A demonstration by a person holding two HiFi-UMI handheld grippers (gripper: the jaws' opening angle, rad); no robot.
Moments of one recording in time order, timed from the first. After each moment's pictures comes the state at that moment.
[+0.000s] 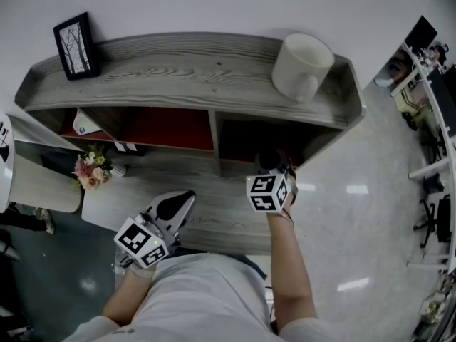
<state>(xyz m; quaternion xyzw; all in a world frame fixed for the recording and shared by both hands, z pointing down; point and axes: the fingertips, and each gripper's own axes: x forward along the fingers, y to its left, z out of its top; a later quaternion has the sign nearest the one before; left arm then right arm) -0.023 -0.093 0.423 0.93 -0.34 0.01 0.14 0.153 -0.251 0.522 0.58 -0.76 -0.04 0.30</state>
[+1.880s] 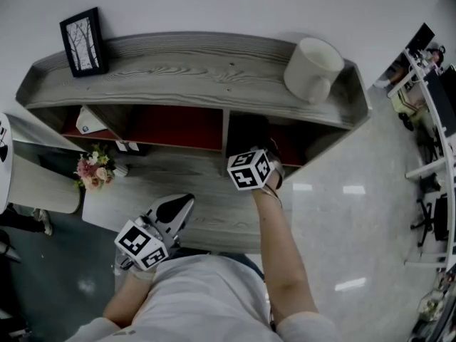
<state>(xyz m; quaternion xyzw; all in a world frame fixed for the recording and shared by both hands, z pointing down) -0.049 -0.083 0.429 0.93 -0.33 0.00 0.15 0.093 -0.297 0.526 0.56 -0.75 -0.03 0.36</state>
